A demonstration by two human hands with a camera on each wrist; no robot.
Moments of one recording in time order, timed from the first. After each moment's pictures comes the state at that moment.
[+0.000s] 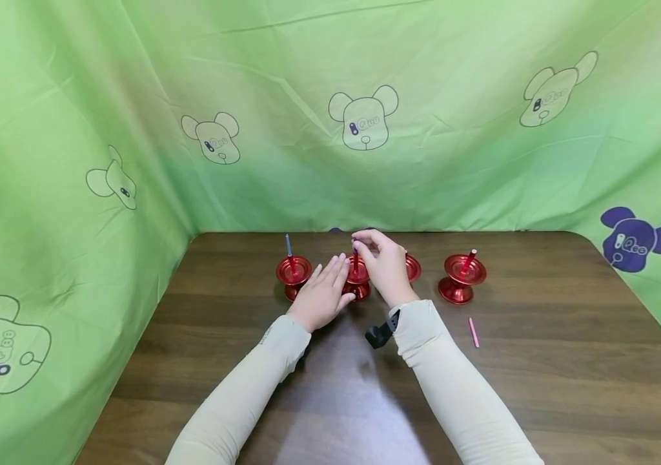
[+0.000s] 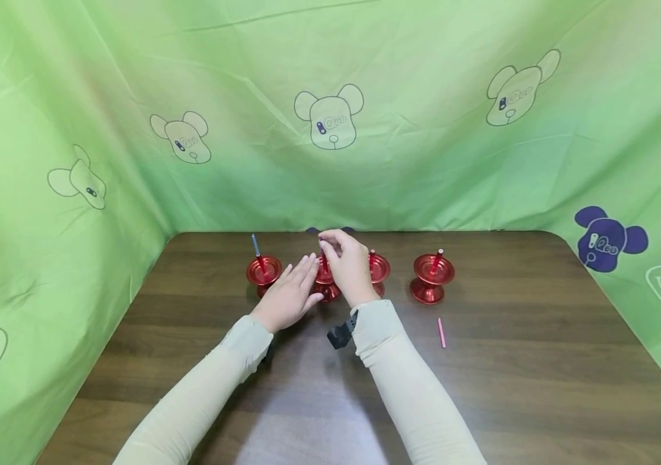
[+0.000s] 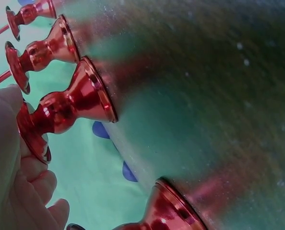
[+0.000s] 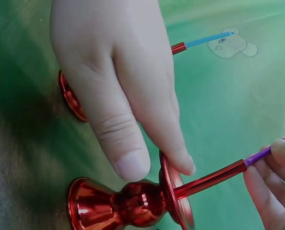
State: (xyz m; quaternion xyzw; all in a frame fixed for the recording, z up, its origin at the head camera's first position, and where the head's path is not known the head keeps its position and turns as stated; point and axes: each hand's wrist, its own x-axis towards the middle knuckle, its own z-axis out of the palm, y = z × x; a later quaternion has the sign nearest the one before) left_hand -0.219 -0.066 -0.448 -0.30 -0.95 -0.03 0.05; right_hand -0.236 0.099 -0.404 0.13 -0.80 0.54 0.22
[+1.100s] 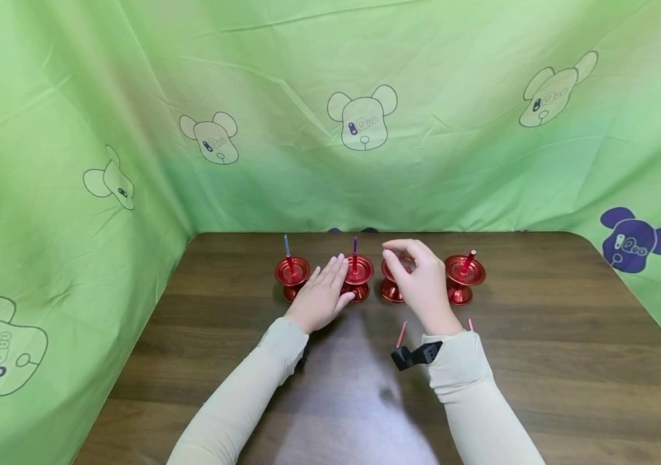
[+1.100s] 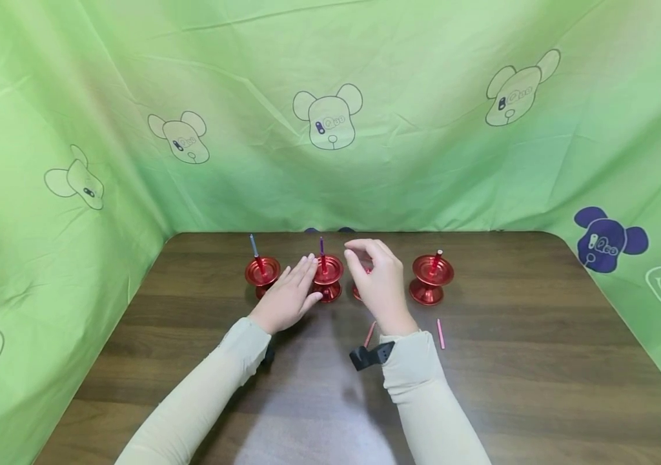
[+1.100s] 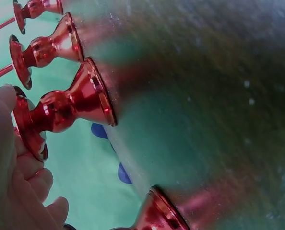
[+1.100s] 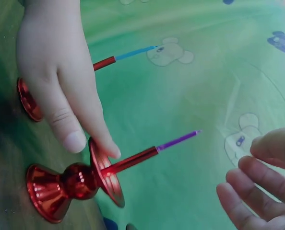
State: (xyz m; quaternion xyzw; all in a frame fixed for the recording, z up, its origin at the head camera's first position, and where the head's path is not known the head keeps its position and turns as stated) left_hand -0.219 -0.067 -0.453 -0.30 -0.95 -0.08 0.04; right_hand -0.184 0.138 -0.382 0.13 -0.82 0.48 0.30
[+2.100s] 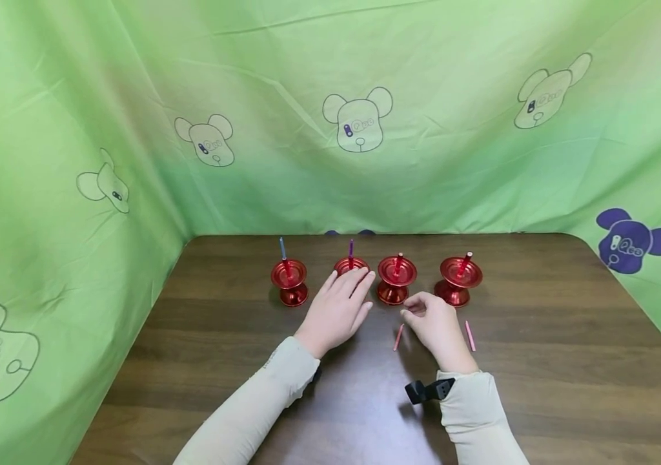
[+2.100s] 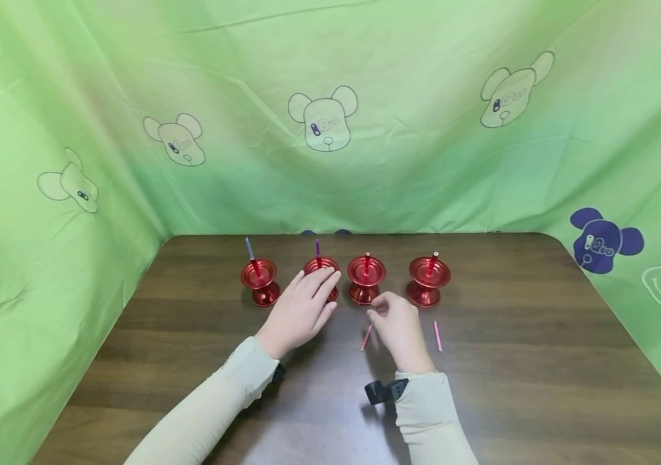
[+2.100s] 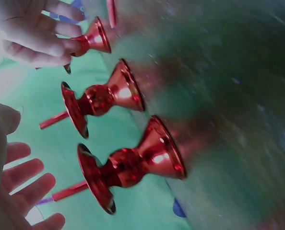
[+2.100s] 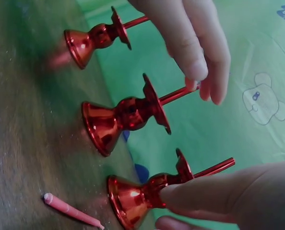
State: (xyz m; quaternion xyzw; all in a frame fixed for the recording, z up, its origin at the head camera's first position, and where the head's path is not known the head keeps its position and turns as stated) left_hand -0.184 -0.036 -0.437 -0.35 -0.91 -0.05 0.22; right_hand -0.152 0.180 -0.437 0.00 -0.92 0.40 0.06
